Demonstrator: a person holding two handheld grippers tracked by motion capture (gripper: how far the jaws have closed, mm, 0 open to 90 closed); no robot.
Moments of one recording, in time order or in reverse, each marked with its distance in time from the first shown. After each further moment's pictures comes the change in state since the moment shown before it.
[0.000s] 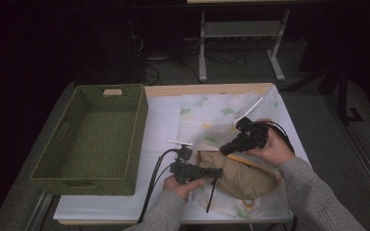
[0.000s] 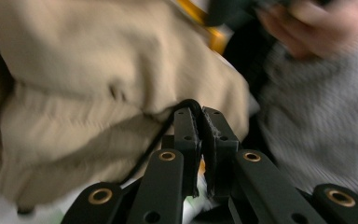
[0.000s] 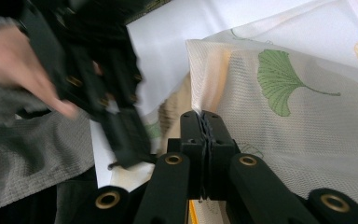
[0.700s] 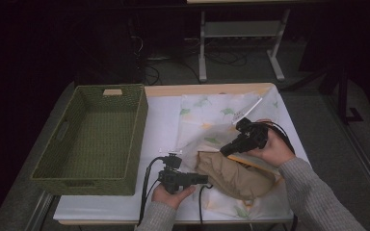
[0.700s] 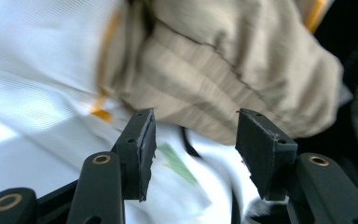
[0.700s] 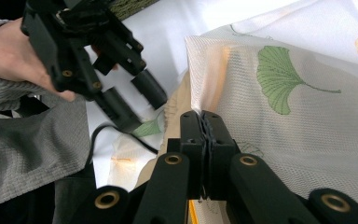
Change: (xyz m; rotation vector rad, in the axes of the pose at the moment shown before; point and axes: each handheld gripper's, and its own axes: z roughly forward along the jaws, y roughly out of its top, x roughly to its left) left arm 0.005 -0.025 -0.029 -0.032 0.337 0.021; right arm 0.000 -0.001 0.002 0.016 -0.006 -0.001
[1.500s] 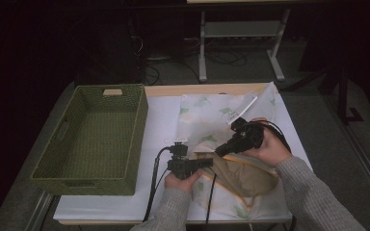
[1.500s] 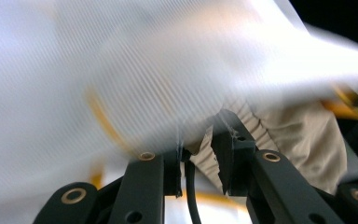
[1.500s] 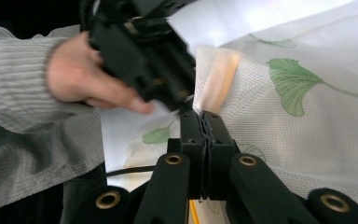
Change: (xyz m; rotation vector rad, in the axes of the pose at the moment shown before) left arm 0.003 0.031 0.026 -0.167 -0.023 -0.043; right arm 0.014 0.014 0.000 -0.002 0.022 -0.051
